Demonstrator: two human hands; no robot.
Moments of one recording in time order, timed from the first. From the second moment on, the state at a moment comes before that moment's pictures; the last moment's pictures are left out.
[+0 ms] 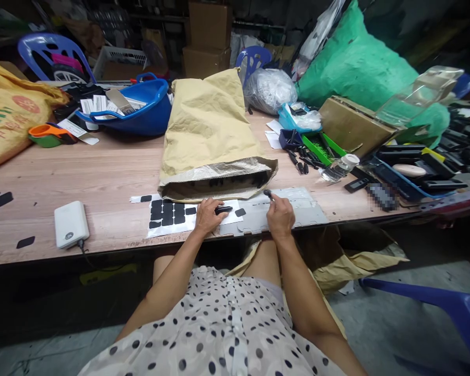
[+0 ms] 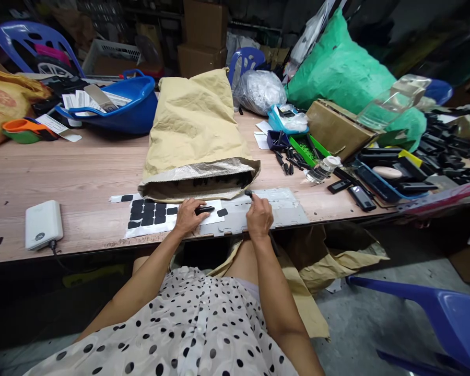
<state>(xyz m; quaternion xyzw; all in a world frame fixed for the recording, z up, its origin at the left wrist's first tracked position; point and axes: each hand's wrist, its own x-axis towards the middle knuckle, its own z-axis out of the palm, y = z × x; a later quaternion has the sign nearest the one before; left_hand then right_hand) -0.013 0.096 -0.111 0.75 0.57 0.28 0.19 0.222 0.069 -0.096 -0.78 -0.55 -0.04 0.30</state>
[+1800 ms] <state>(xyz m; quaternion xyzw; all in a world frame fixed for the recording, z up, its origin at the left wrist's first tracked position) -0.016 0.177 -0.098 0.60 0.72 0.27 0.24 0.233 0.095 -0.115 -0.81 -0.53 -0.10 0.23</state>
